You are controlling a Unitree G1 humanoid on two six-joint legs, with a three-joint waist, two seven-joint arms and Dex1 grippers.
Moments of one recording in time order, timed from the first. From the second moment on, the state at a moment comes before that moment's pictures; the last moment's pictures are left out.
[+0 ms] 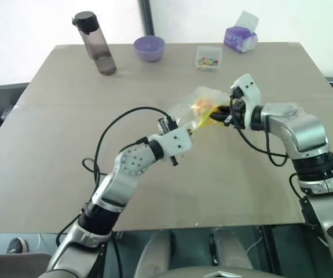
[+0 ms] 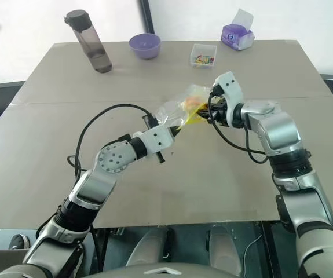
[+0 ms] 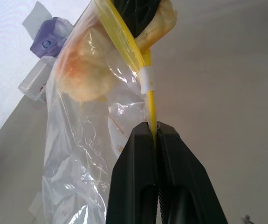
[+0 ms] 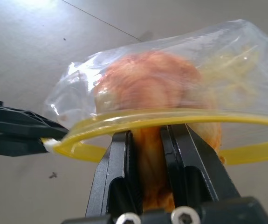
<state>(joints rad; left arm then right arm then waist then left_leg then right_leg) -0.41 0.45 -0.32 -0.22 0.25 0.20 -0.60 -0.83 -0.46 0.19 0.03 0.25 0.82 0.74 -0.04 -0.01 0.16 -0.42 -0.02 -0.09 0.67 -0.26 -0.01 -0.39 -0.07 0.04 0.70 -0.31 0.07</state>
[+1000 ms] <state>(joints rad) -0.42 0.41 -0.23 -0.15 0.27 0.28 -0.50 -0.63 -0.76 0.27 0.13 0.01 0.43 0.88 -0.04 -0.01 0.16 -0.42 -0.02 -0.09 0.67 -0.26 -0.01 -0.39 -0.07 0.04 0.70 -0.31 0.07</state>
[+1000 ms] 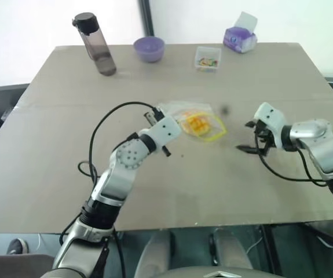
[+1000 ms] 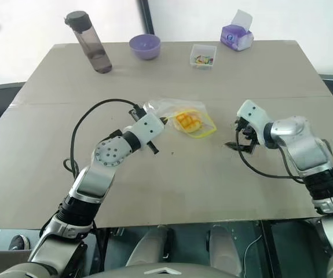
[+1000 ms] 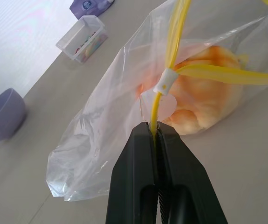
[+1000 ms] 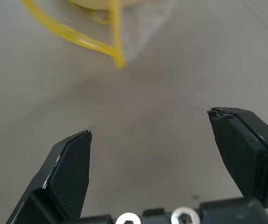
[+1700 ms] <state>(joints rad) -0.42 0.41 -0.23 -0.15 0.27 0.30 -0.50 -0.66 -0.53 0.29 0.21 -0.07 0.33 0.76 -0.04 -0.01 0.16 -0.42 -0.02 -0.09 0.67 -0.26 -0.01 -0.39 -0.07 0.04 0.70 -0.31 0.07</state>
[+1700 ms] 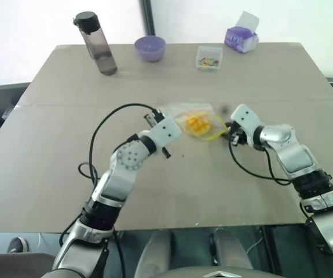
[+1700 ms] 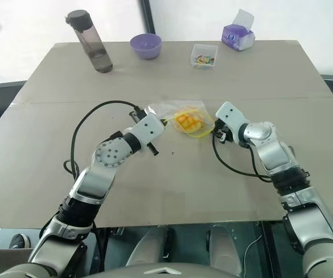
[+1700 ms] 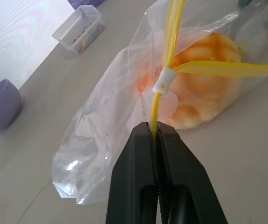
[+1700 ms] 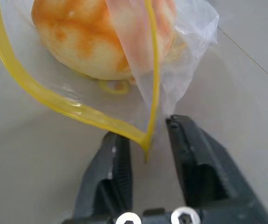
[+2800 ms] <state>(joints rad) -0.65 0.46 -0.19 -0.07 0.25 0.19 -0.50 -0.77 -0.73 0.20 0.06 -0.03 0.28 0.96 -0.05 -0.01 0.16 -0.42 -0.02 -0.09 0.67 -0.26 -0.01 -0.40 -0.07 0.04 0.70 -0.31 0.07</state>
